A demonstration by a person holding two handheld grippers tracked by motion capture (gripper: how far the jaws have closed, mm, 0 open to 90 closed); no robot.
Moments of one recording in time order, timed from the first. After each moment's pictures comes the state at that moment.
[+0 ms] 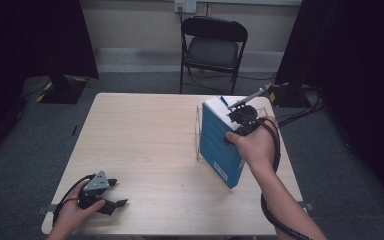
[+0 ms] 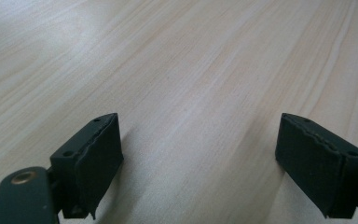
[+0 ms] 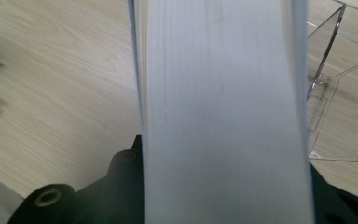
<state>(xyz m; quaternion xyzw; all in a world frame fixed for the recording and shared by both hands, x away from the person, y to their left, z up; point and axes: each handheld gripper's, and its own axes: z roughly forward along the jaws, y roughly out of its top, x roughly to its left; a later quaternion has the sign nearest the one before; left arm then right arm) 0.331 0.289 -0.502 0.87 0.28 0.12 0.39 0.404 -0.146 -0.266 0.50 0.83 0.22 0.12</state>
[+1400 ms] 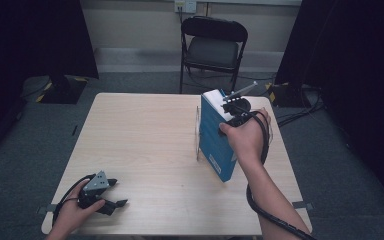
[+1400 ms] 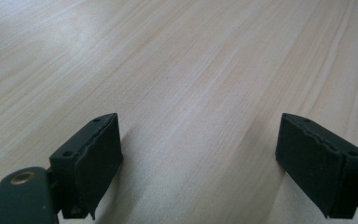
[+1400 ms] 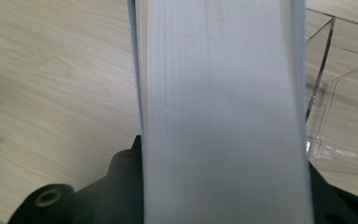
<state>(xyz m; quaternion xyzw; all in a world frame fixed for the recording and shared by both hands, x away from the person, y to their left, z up) 0.332 0.289 -0.501 0.87 0.28 0.12 0.39 0.424 -0.130 -0.265 0.54 0.81 0.22 0.13</state>
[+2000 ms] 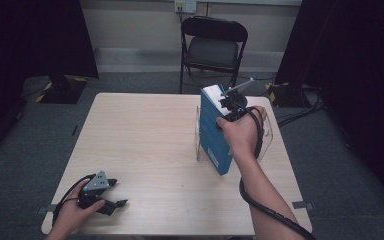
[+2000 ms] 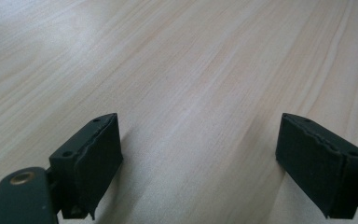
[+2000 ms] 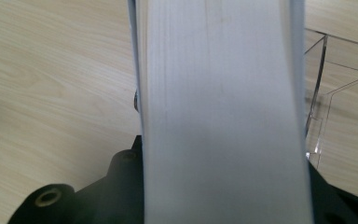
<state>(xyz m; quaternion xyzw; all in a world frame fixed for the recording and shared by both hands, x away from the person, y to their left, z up) 0.332 0.289 -0.501 0.87 0.27 0.12 0.39 0.442 -0.125 -0.270 0.55 0.79 0.23 0.14</state>
